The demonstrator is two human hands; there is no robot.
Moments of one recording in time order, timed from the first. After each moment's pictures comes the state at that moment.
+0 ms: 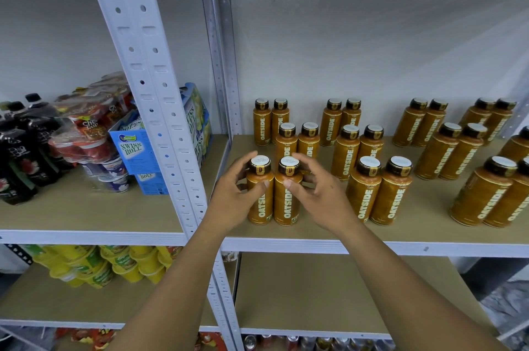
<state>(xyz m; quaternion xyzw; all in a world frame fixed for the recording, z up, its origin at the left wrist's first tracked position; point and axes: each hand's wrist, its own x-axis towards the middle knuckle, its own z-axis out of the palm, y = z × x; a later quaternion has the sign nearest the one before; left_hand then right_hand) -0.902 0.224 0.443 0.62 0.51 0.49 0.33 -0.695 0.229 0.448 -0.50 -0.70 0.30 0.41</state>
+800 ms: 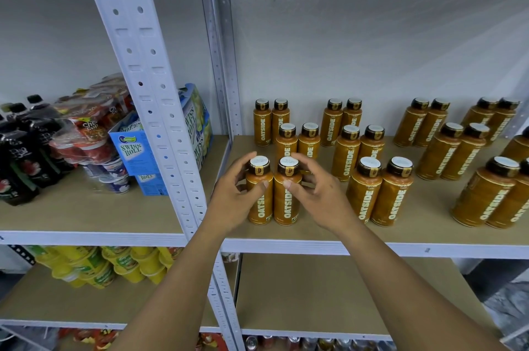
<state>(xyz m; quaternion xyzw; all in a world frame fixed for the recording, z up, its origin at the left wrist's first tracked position) -0.901 0.223 0.444 0.62 0.52 0.49 0.33 -0.694 0.231 0.450 -0.50 -0.70 0.31 0.41</state>
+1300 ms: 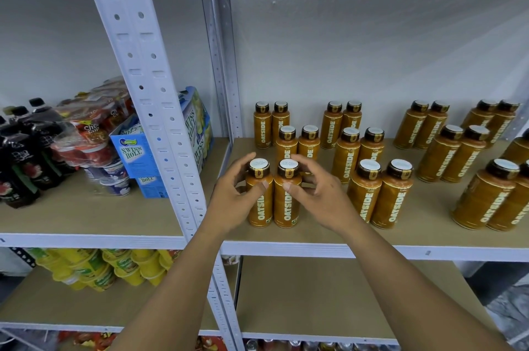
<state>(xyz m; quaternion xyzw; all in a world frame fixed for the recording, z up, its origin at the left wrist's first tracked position) -0.900 0.222 0.450 0.61 0.51 0.50 0.34 -0.689 0.232 0.455 -0.50 -0.71 0.30 0.40</state>
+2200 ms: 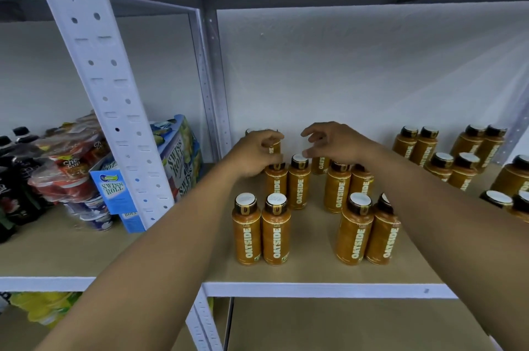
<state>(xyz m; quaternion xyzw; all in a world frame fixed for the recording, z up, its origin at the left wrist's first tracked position) -0.855 0.349 0.551 0.75 0.53 0.30 0.27 -0.626 0.365 0.574 -0.55 -0.79 0.18 0.20</state>
